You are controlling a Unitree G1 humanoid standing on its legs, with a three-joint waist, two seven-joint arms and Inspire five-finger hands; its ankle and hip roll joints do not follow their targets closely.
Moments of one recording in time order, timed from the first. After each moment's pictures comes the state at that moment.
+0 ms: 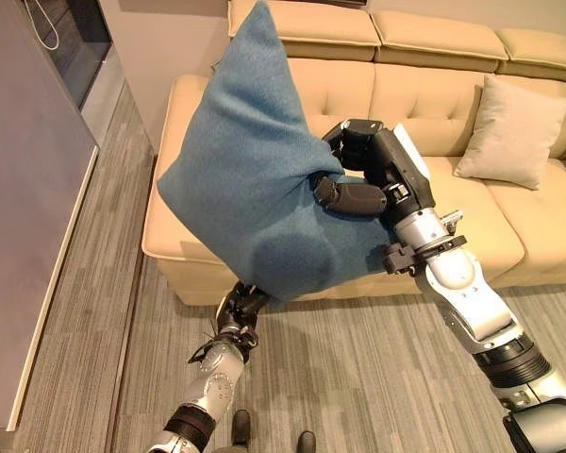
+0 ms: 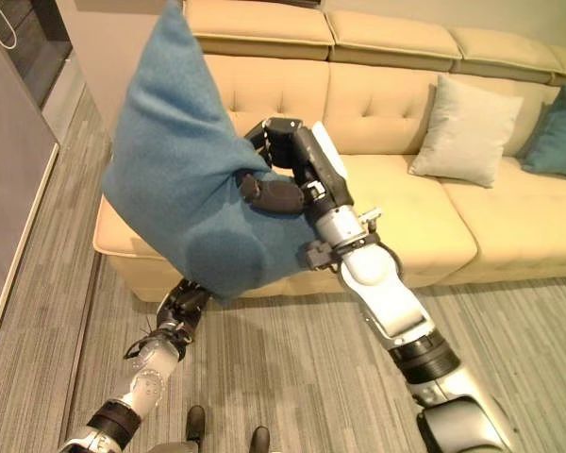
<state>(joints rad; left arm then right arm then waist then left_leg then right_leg) -0.21 0.14 -0.32 0.46 -1.01 -0.17 0.21 -0.56 -0.64 0.34 -0.10 0.38 -0.13 -0.13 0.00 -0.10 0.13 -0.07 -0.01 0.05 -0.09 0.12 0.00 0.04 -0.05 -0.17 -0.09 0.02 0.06</state>
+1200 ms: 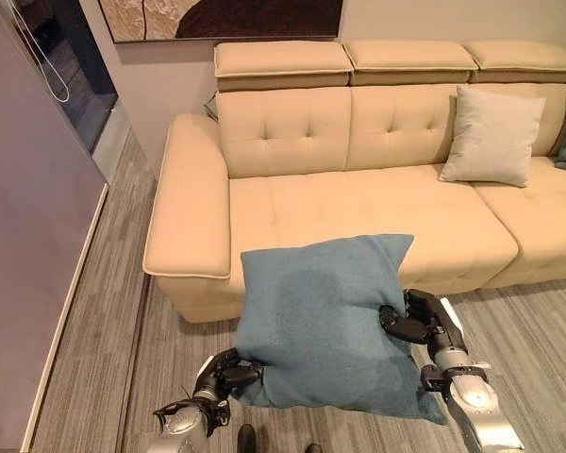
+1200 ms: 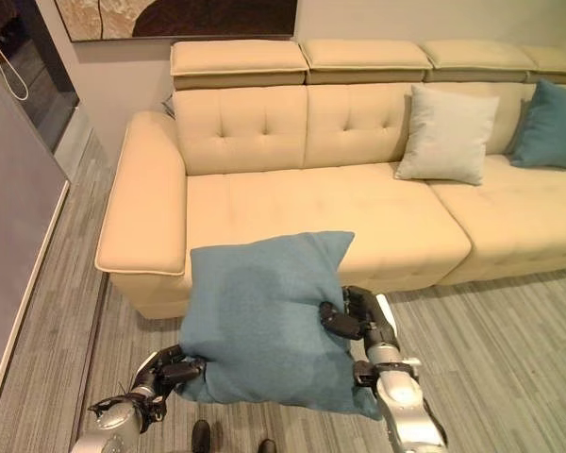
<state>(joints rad) 0.06 0.28 -0.35 0.58 -0.60 -0.02 0.01 0.08 -0.42 0.03 0.26 0.20 -0.12 -0.05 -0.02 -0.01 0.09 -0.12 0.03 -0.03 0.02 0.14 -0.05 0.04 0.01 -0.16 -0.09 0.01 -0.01</state>
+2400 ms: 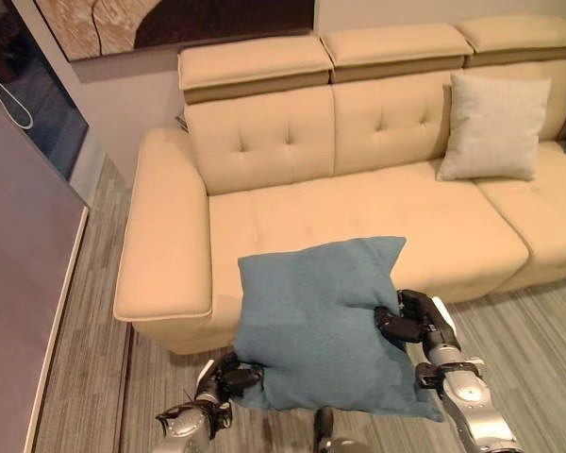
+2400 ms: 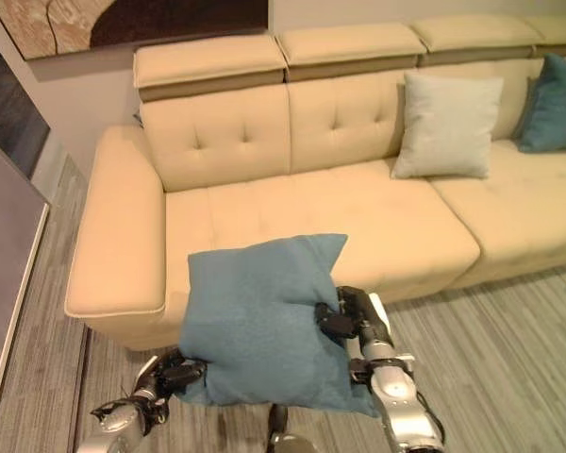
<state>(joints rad) 0.05 0.22 -0.31 0.59 -0.55 -0.03 0.01 0.01 -0.45 0.05 0.28 0.17 -0.11 -0.06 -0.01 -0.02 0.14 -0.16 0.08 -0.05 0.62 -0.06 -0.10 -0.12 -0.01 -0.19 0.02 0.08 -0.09</state>
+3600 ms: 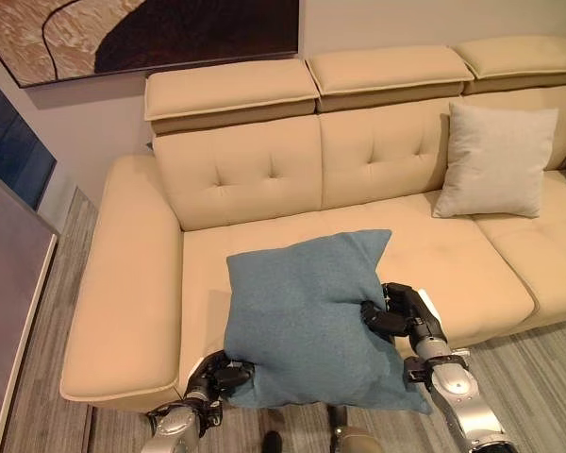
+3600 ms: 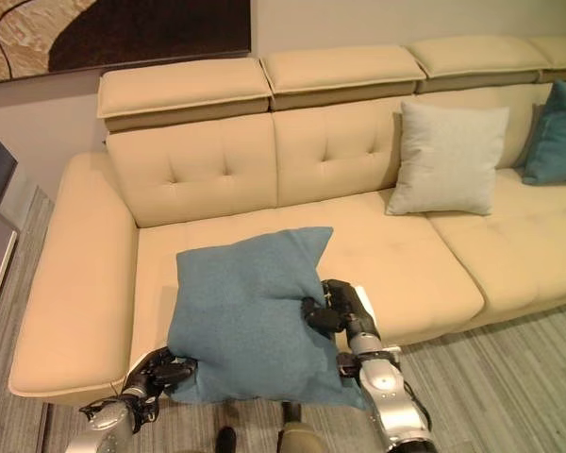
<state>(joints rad) 0.07 0.27 -0.29 0.59 -0.55 -0.03 0.01 0.01 -0.41 0.11 0.27 0.16 -0.10 -0.06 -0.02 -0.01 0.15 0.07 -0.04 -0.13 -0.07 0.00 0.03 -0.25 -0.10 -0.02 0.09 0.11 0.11</state>
